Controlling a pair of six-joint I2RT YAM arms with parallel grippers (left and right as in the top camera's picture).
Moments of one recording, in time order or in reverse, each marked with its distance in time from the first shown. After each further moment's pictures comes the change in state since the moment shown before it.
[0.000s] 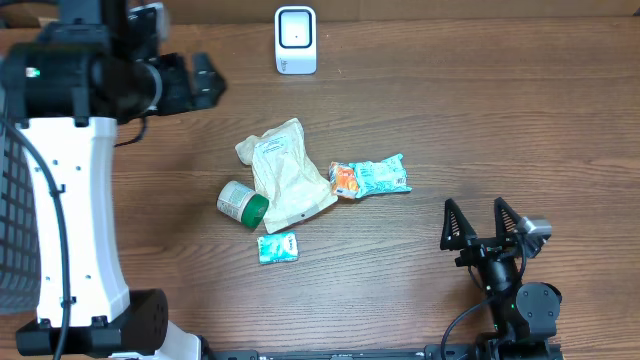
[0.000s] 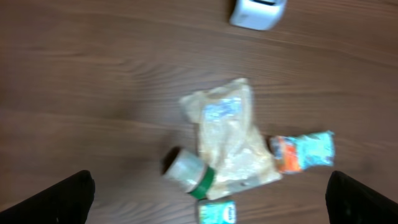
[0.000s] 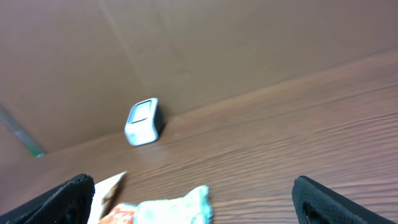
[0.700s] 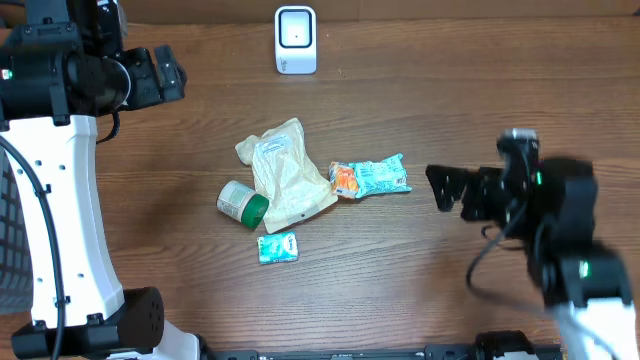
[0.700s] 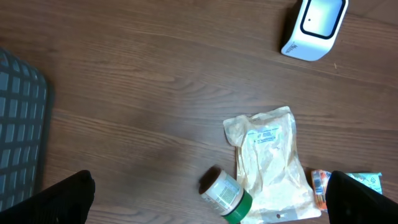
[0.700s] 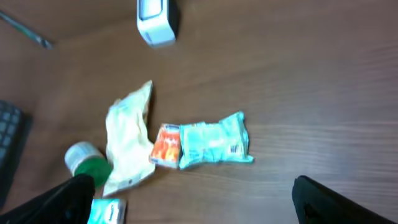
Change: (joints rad) left arm 0.056 0.000 0.000 0.053 -0.125 -0.004; right arm 0.005 0.920 0.935 -0.706 -0.212 -0.124
